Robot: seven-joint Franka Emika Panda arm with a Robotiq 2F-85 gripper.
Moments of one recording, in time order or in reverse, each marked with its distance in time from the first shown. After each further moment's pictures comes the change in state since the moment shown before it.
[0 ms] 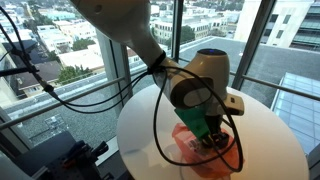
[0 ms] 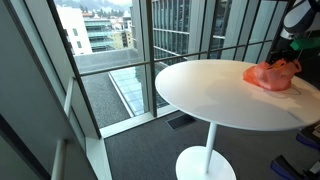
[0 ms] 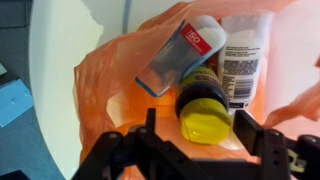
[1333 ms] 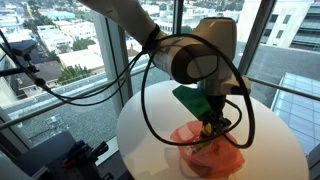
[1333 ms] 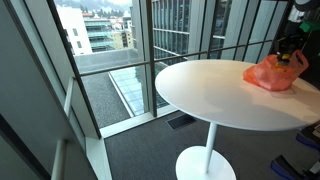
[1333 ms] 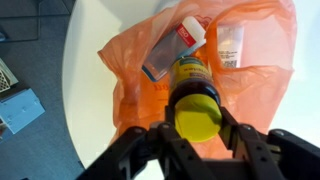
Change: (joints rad) arm 0.012 -0.154 -0.012 0.004 -0.078 -0.207 0.066
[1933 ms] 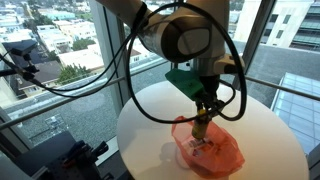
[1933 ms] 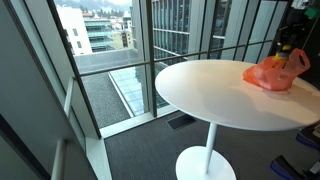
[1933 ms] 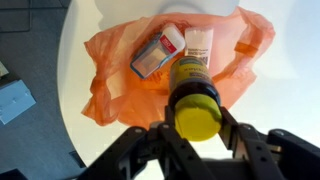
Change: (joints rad) arm 0.028 -0.123 0.017 -0.030 -0.004 -0.065 0.001
